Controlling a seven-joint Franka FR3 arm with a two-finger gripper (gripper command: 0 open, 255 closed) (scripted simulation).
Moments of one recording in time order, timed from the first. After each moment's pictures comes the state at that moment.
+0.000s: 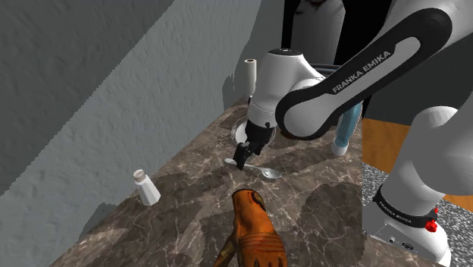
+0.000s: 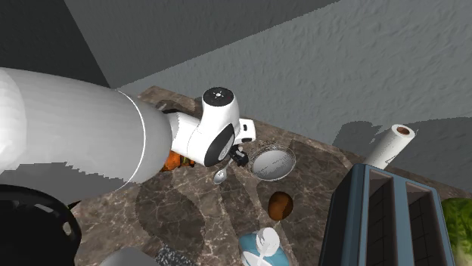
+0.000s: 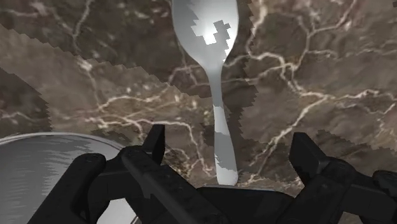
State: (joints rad) arm 0.25 -0.35 0.35 -2.72 0.27 2.63 0.24
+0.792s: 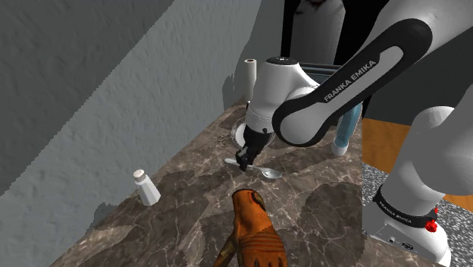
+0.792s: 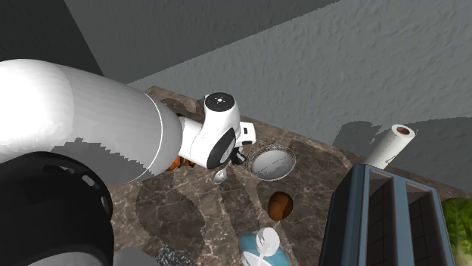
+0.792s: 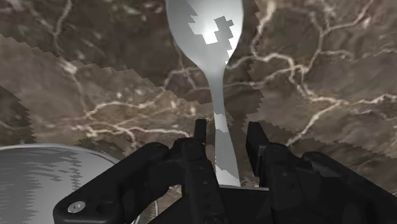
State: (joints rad) arm 0.24 -0.28 0.37 -2.72 0.25 2.70 0.25
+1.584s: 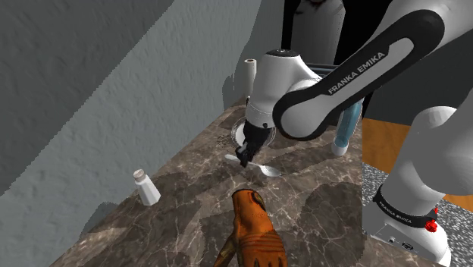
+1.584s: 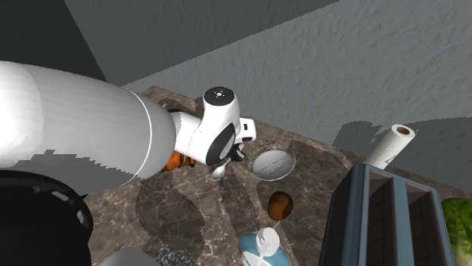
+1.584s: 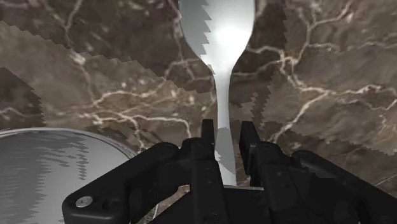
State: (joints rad) arm 0.24 -0.32 0.36 -2.70 0.26 2.64 0.25
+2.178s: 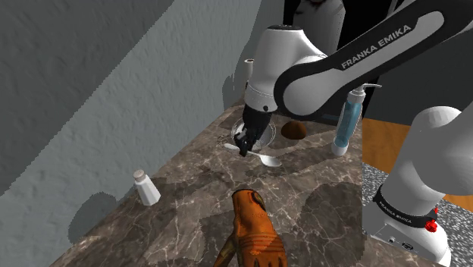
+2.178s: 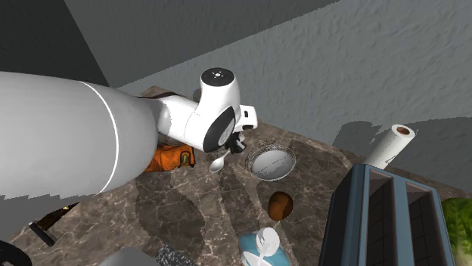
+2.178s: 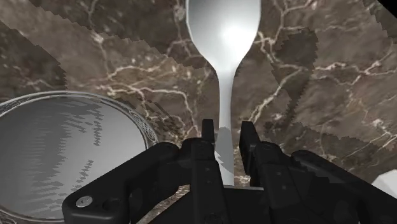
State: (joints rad) arm 0.24 -0.42 0.34 -2.65 0.25 2.49 0.25
